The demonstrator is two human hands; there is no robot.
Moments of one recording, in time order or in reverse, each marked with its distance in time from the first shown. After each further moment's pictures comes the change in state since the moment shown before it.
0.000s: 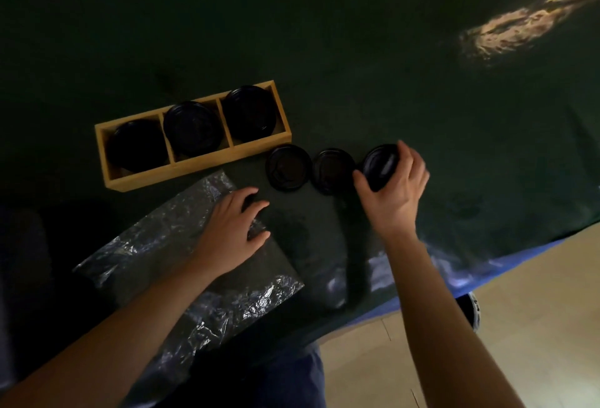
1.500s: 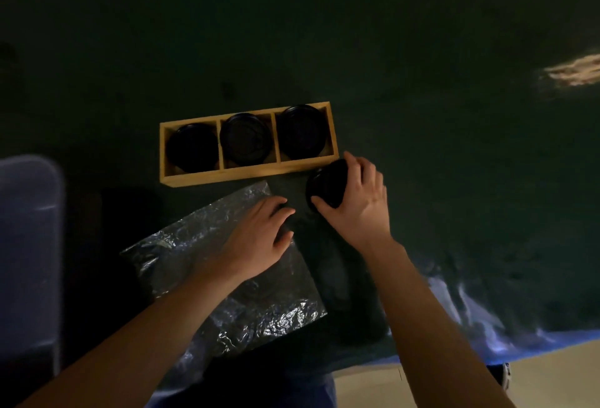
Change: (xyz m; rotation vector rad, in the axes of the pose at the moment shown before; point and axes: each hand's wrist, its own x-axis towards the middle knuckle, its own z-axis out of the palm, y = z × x) left_hand 0.002 0.001 -0.023 -0.058 0.072 -0.117; right_hand 0.005 -0.082 0.062 -0.105 -0.445 -0.338
